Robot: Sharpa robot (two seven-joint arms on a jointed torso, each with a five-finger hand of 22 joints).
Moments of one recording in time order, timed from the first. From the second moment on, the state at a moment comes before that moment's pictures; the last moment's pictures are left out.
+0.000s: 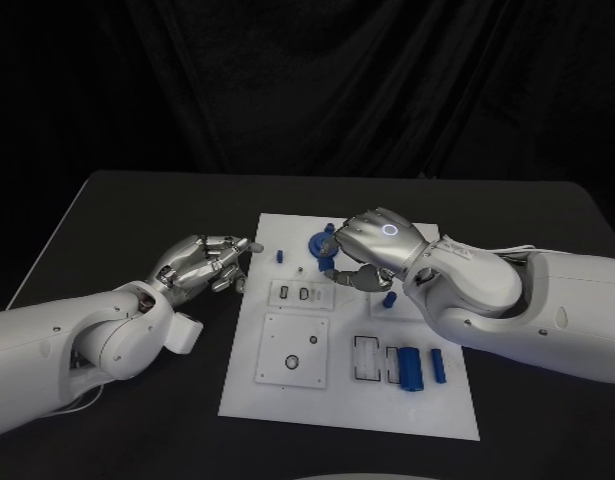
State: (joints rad) left arm 1.19 -1.02 -0.21 1.61 -0.16 -0.17 0.51; left_hand 1.34 0.08 0.27 0.27 0.36 0.79 0.17 0.29 0.11 0.99 0.10 1.29 0.79 1.12 0.06 1.44 0.84 0.17 0.72 0.17 1.18 0.66; right arm 1.36 -0.75 -0.24 1.72 -1.89 -0.46 -0.26; right_hand 1.32 -0.07 0.22 0.08 0.48 1.03 0.11 0.16 0.34 1.46 0.02 1.57 1.31 1.47 -0.04 1.57 1.31 0.01 1.47 0.08 1.57 1.31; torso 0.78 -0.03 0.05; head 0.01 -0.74
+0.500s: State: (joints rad) left arm 1.19 -0.87 -0.21 1.52 -0.27 -0.07 0.32; left_hand 1.15 0.13 0.04 0.29 0.12 0.74 0.18 0.38 0.17 1.46 0.11 1.56 1.31 1.47 0.06 1.57 1.31 0.12 1.03 0.18 1.43 1.07; right arm 1.36 -0.71 -0.25 1.67 -1.88 -0.49 -0.25; right_hand 1.32 -0.07 0.22 0.08 0.46 1.03 0.11 0.16 0.34 1.46 0.02 1.57 1.31 1.47 -0.04 1.57 1.31 0.01 1.47 0.08 1.57 1.31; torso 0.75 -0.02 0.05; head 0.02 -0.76
